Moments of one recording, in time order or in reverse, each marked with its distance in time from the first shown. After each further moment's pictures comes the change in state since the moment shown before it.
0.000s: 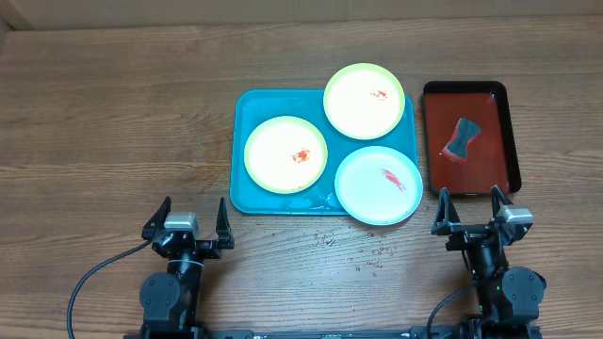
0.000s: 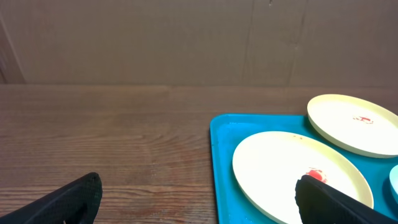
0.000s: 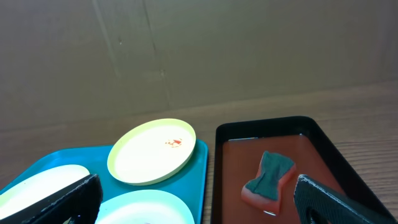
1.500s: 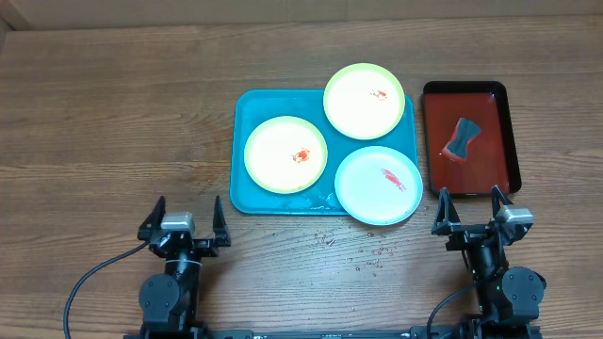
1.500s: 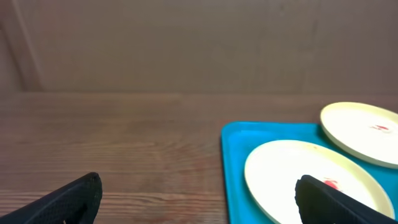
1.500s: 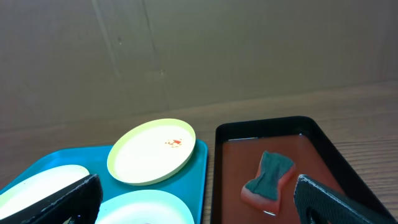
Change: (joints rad) left arm 0.000 0.000 -0.002 0.031 -0.047 0.019; right arm 0.000 0.000 0.000 0.000 0.001 0.000
